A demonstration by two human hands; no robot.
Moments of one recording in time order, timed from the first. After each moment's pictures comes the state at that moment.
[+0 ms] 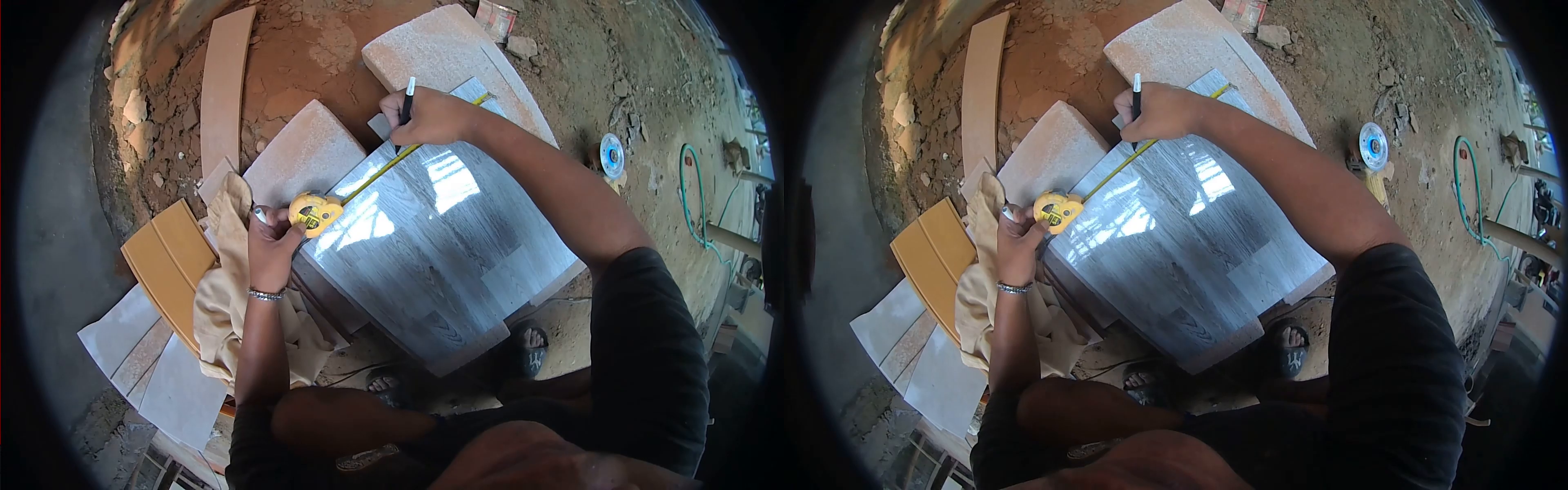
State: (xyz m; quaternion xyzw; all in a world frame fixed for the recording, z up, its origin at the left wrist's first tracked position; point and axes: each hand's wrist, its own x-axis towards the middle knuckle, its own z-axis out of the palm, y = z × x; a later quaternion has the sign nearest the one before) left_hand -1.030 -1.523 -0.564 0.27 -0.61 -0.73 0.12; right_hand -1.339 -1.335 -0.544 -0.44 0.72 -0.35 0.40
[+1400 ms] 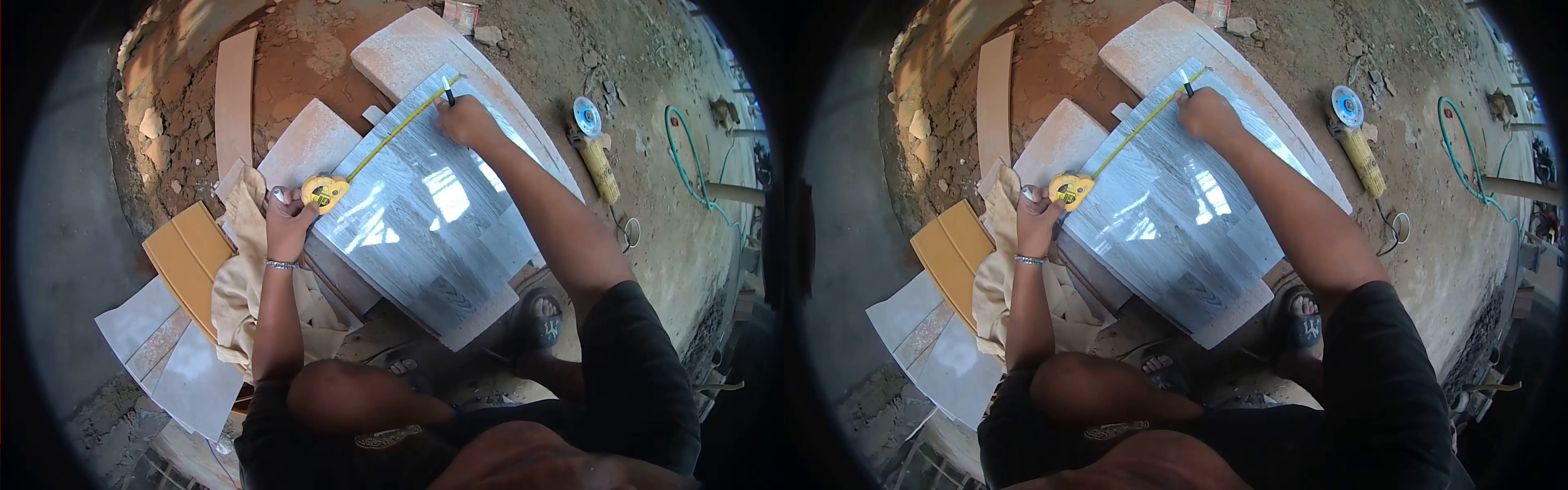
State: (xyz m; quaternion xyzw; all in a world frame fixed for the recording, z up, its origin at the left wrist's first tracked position) left_hand -1.029 -1.522 -0.571 0.21 -0.64 -0.73 0.11; right_hand -1.293 -1.262 -0.532 -0.05 0.92 -0.27 0.28
